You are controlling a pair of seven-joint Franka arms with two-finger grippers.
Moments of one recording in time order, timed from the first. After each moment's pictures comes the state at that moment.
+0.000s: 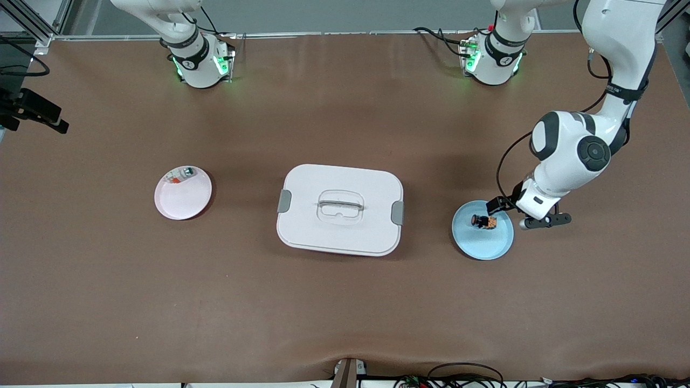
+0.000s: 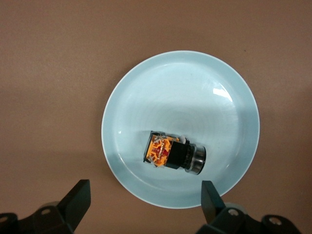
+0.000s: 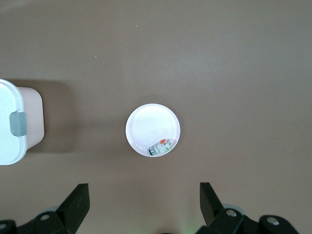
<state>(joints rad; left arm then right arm) 0.15 0.30 -0.26 -2.18 -0.04 2.53 -0.15 -0.03 0.00 -0.01 -1.44 0.02 1.41 0.04</state>
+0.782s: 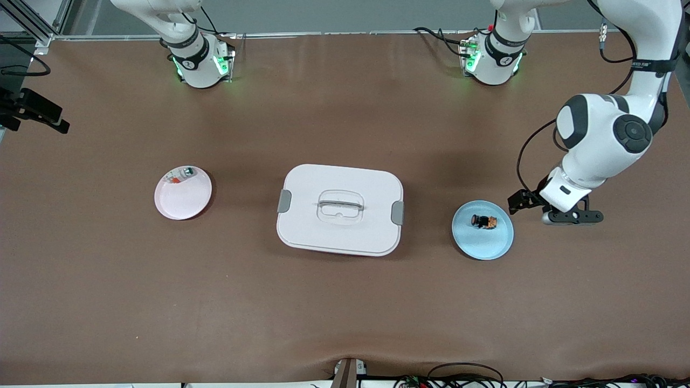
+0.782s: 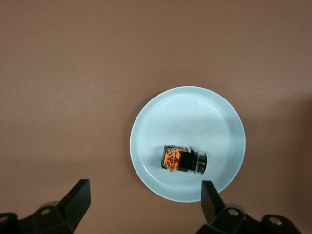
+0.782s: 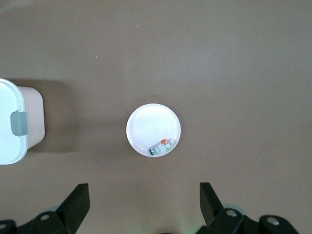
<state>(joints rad) 0.13 0.19 -0.21 -2.09 -0.05 2.38 -0.05 -0.03 0.00 -0.01 -1.44 0.02 1.41 0.04</state>
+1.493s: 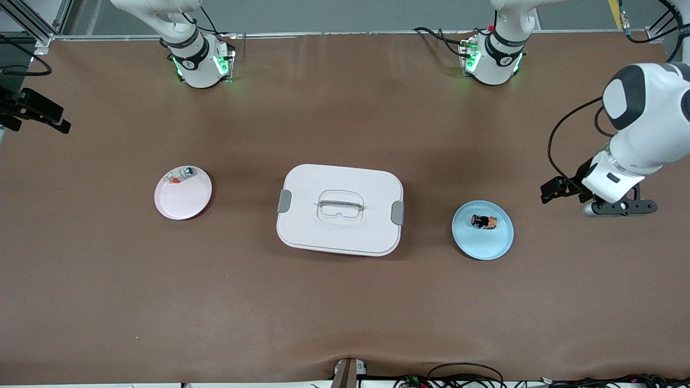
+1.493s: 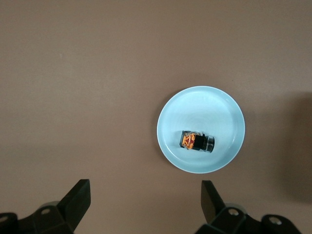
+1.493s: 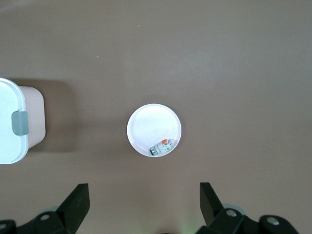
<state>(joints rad) 0.17 0.07 -0.21 -1.97 -0.01 2.11 -0.04 -0.03 0.00 -0.01 -1.44 0.02 1.41 0.04</state>
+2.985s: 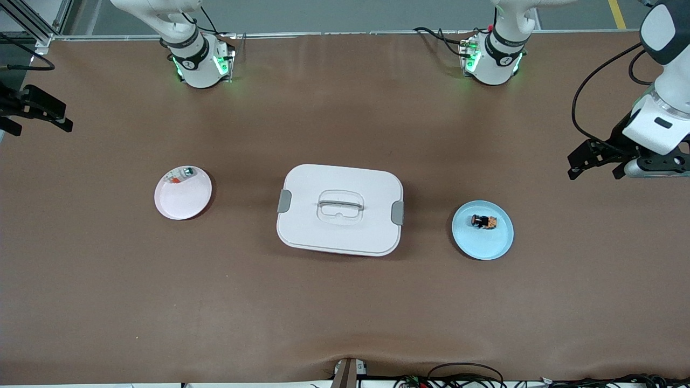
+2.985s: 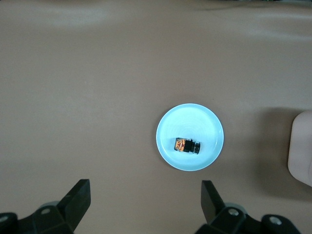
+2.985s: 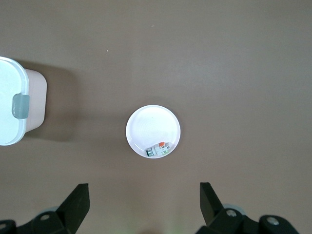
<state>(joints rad) 0.01 -0.08 -0.05 -1.88 -0.01 1.98 -0.05 -0.03 0.00 0.00 -1.44 0.02 1.42 -0.09</state>
